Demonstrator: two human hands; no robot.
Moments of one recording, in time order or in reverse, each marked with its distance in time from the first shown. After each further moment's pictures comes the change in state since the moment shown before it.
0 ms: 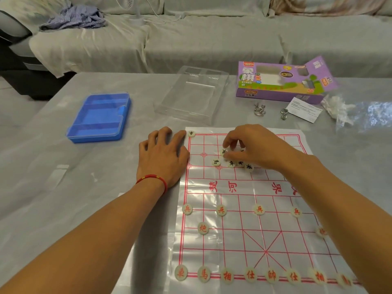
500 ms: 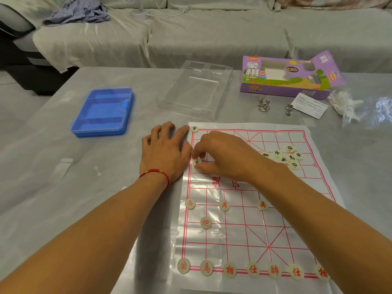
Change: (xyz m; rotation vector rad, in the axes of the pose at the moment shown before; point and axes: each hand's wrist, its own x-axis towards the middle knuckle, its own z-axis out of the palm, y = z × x) left_hand -0.002 0.002 -0.005 0.017 0.004 -0.004; right_hand 0.004 -0.069 0.027 -0.084 0.032 -0.224
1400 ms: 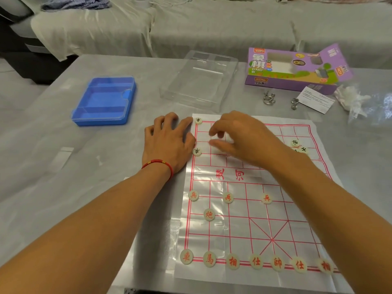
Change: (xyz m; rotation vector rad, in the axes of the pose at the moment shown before) left_hand 0.000 -0.001 -0.004 -0.043 -0.008 0.002; right_hand -0.004 0.021 -0.010 -0.058 0.089 0.099
